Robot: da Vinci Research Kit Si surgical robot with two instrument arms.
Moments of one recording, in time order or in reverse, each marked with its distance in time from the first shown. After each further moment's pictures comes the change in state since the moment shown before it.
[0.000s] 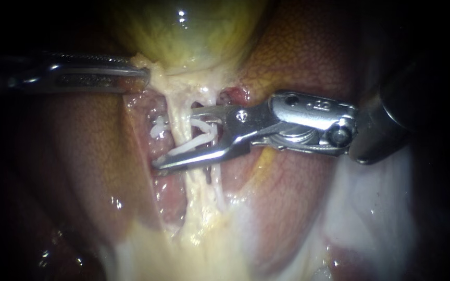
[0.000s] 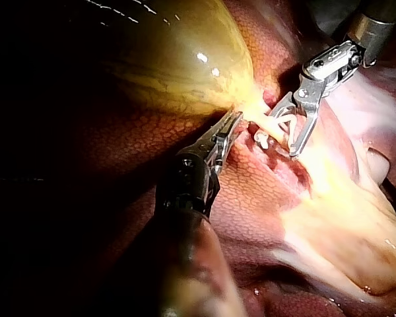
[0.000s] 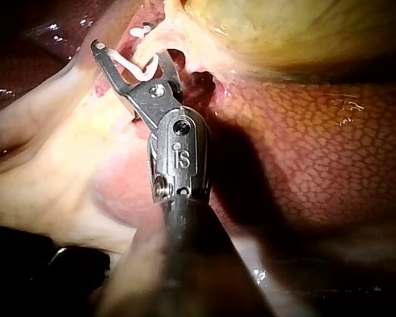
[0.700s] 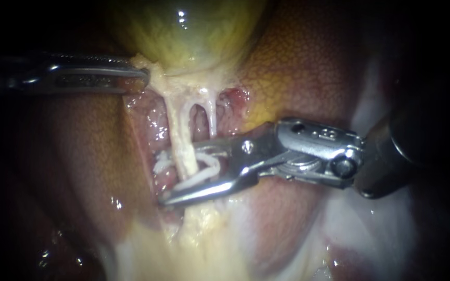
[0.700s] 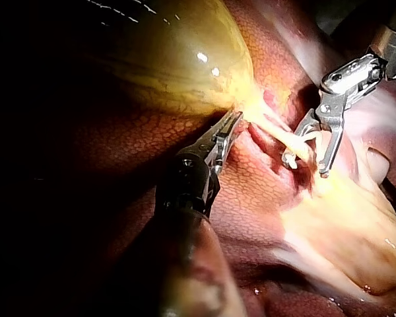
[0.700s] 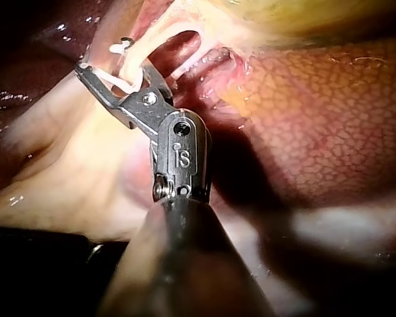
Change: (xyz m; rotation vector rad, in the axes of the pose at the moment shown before) right arm -0.003 -0.005 0.000 0.216 -0.059 0.137; left arm 0.000 0.000 0.000 -0.001 0.000 0.000
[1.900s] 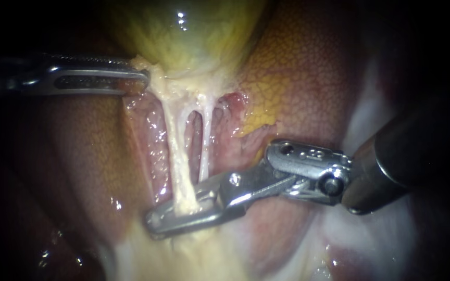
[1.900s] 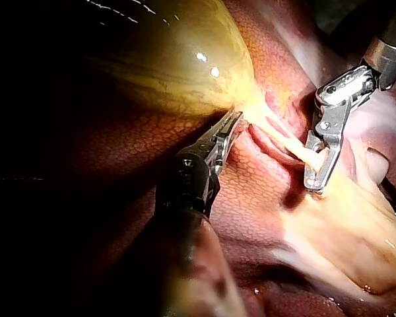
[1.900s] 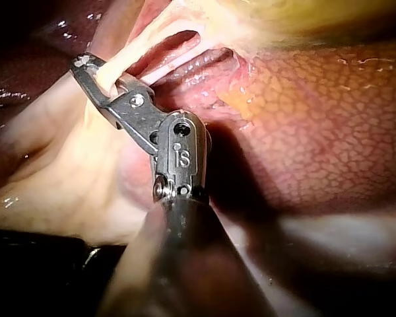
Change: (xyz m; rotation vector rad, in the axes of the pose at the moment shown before) right arm -0.002 0.001 0.002 0.155 -0.064 0.003; left arm 0.000 0.000 0.000 0.001 0.000 0.000
